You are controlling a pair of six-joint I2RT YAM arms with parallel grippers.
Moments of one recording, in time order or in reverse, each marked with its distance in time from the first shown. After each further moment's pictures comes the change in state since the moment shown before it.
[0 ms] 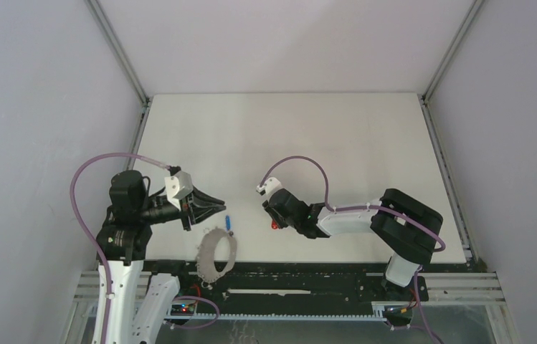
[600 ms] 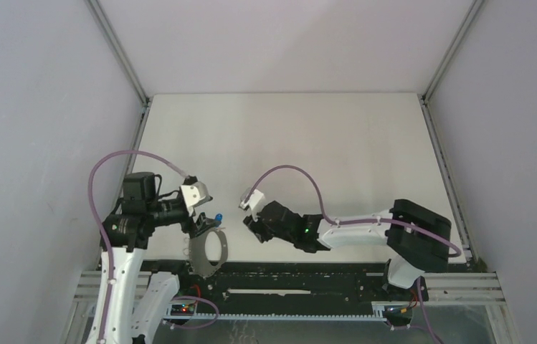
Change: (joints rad) left arm -0.002 0.097 -0.002 -0.325 -0.255 0.490; right arm 0.153 -0.116 0.001 0.080 -0.062 -0.034
